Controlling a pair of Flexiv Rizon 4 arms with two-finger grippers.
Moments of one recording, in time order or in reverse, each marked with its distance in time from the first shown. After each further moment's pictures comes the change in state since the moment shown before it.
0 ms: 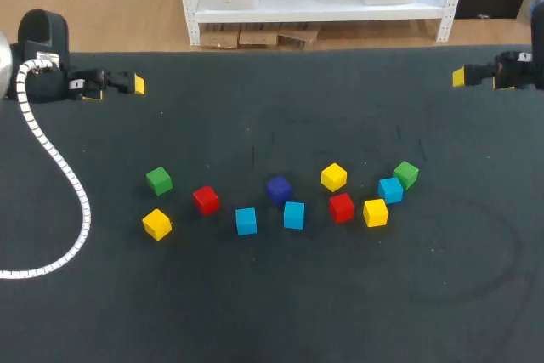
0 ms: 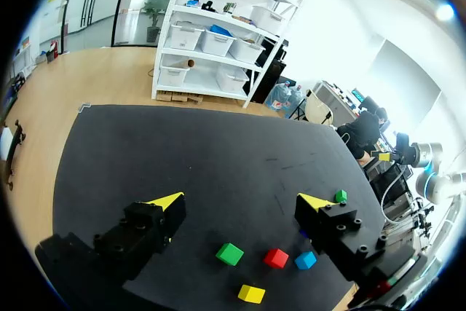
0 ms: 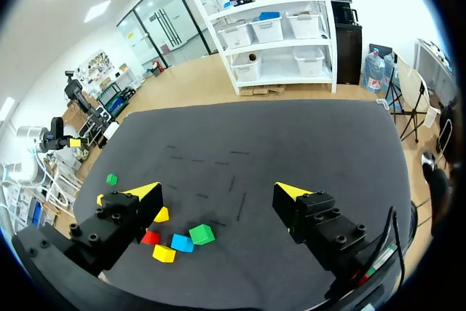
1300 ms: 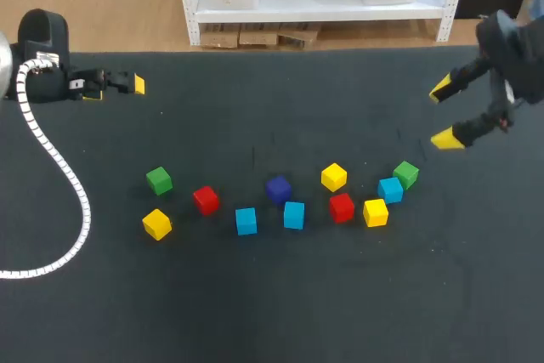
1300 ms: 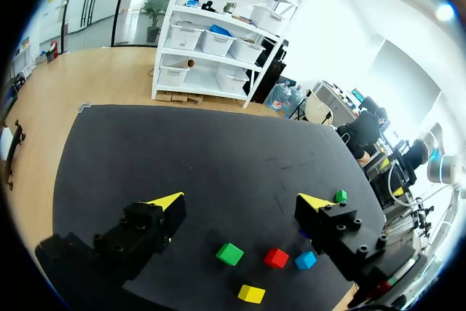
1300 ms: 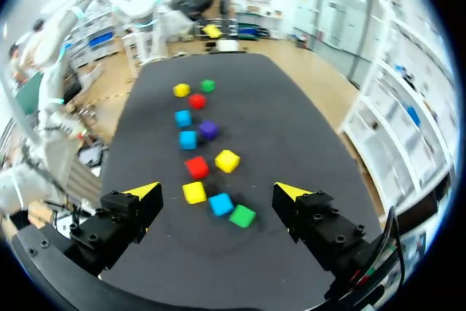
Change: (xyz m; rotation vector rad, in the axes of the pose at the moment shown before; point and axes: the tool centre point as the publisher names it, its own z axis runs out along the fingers) left arm 0.000 0.000 0.000 0.000 0.000 0.000; right arm 0.069 0.099 -0.018 -0.468 0.244 -0.979
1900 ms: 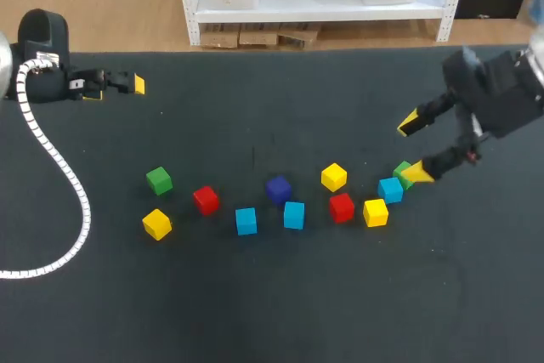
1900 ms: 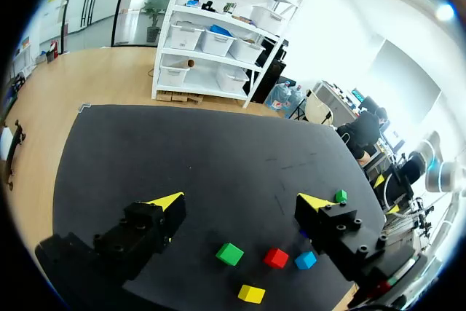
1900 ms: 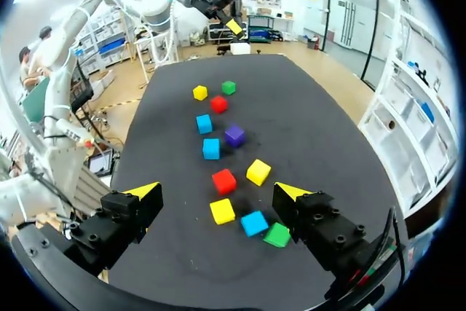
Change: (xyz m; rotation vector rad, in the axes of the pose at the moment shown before) left arm 0.000 0.000 0.000 0.000 0.000 0.000; right arm -0.009 0.034 0.050 -0.043 -0.042 0.070
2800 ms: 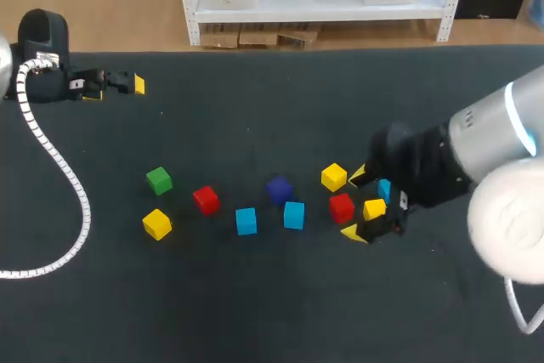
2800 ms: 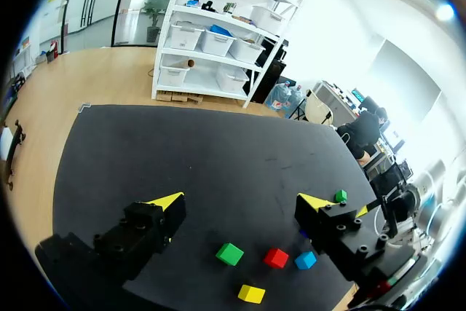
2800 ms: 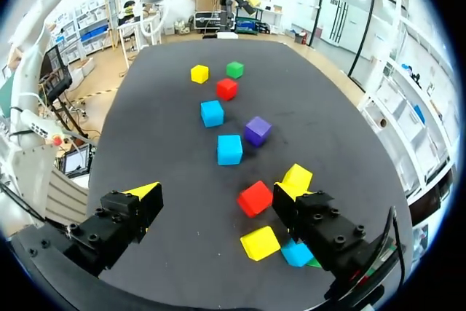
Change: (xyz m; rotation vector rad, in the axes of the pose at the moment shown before) left arm 0.000 0.000 0.000 0.000 0.000 0.000; right arm 0.007 0.039 0.097 0.131 0.071 -0.029
